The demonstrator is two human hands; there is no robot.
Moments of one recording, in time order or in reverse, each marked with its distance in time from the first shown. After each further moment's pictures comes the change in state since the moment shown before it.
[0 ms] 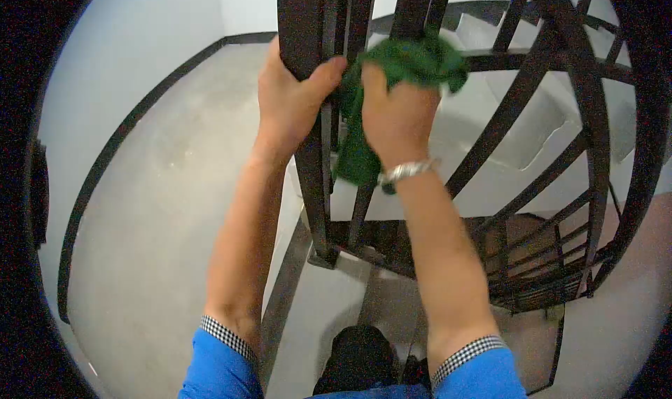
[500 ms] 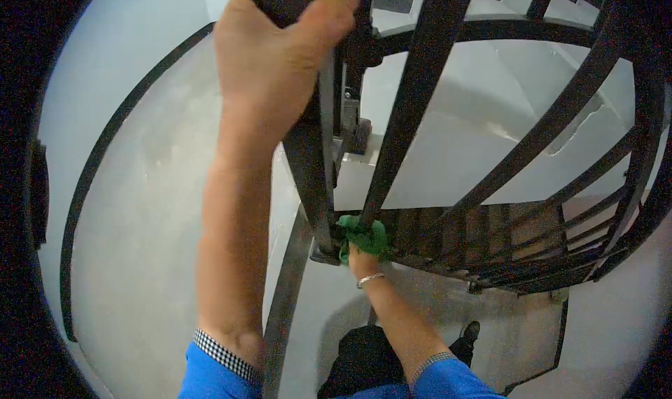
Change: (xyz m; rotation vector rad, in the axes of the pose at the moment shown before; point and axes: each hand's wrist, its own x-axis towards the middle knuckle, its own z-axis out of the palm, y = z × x) left_hand 0.006 0.021 0.013 -0.055 -0.065 -0.060; right_hand -0.356 0.128 0.025 0.006 -0.474 0.722
